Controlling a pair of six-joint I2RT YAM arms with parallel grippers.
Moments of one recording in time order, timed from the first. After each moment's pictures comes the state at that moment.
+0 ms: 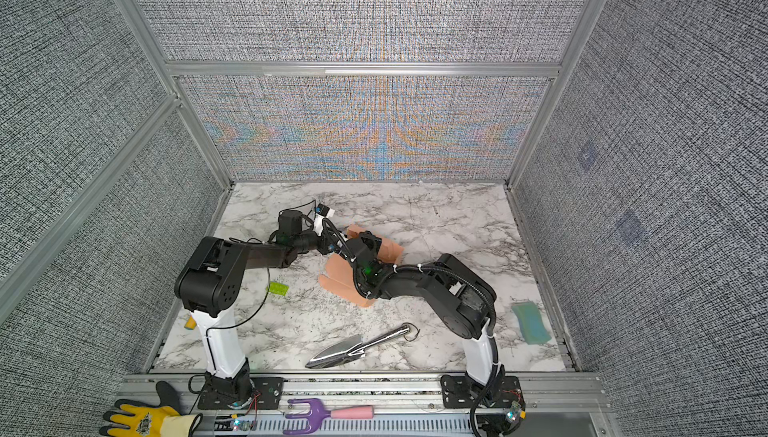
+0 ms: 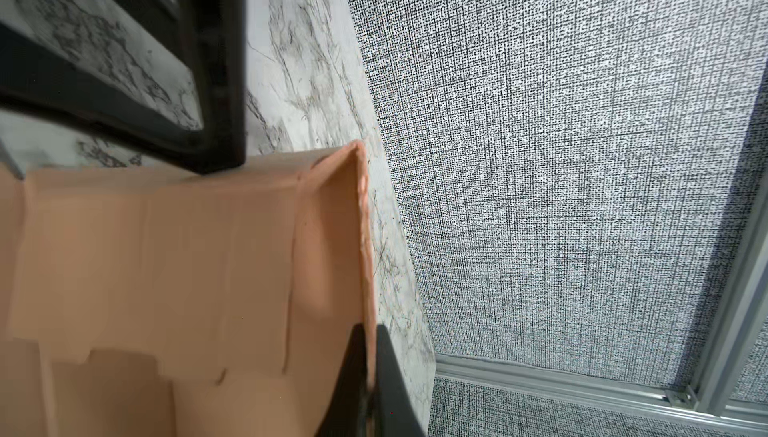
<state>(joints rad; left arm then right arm) -0.31 1.97 0.97 0.46 0.72 -0.02 0.87 1.96 1.09 0.44 0.80 -0.95</state>
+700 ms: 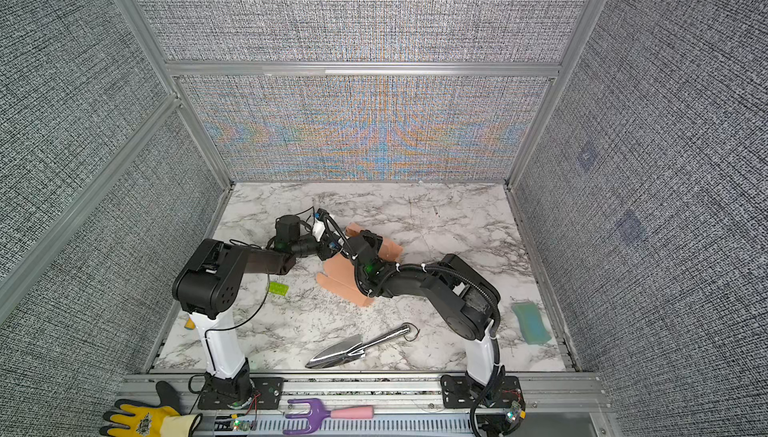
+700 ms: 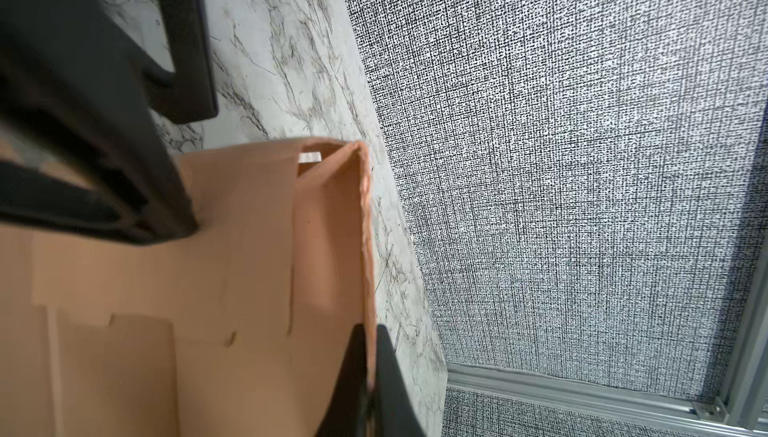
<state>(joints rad) -0.31 1.95 0.89 0.59 0.81 0.01 0.86 1.94 1.09 0.42 0.76 -0.92</state>
